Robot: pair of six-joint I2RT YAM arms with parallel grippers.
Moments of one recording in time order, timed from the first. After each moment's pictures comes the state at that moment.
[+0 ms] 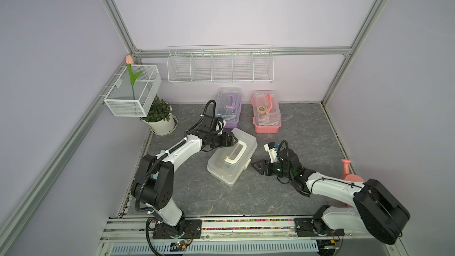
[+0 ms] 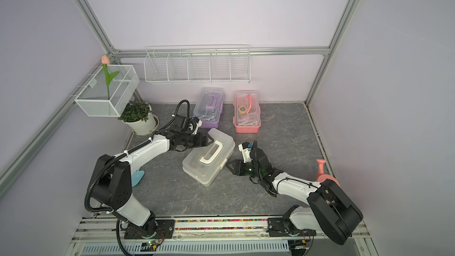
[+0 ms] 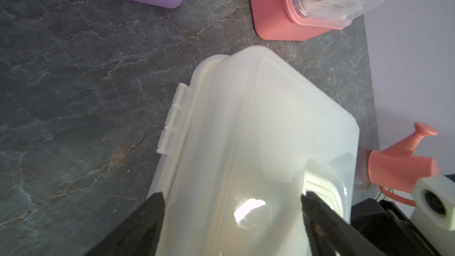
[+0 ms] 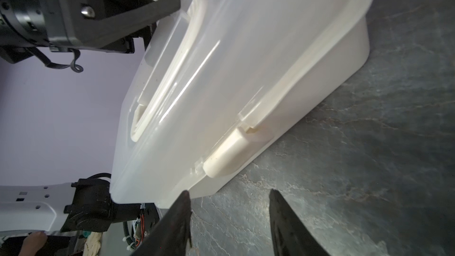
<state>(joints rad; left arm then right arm) -0.46 1.64 1.13 -0.40 0.42 -0.41 0.66 1.31 0.43 0.36 -0.41 0.77</state>
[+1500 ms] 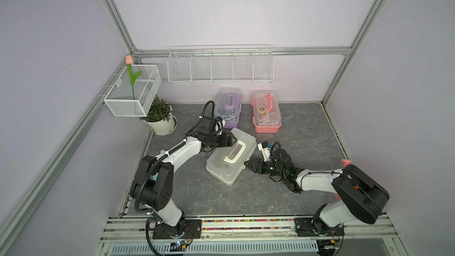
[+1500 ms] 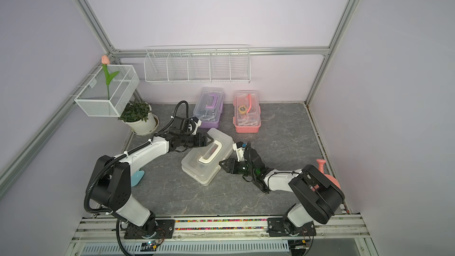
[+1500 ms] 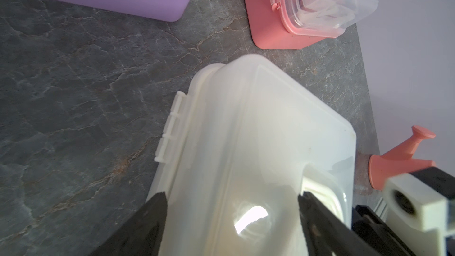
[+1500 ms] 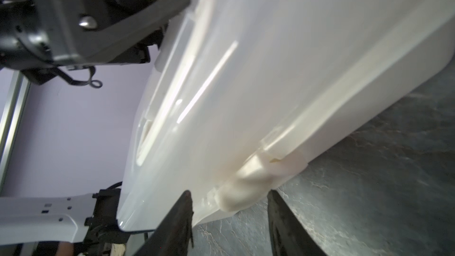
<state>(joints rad) -0.45 1.63 1.09 -0.32 0.42 -0.41 0.71 1.46 0.46 0.59 -0.42 0.81</state>
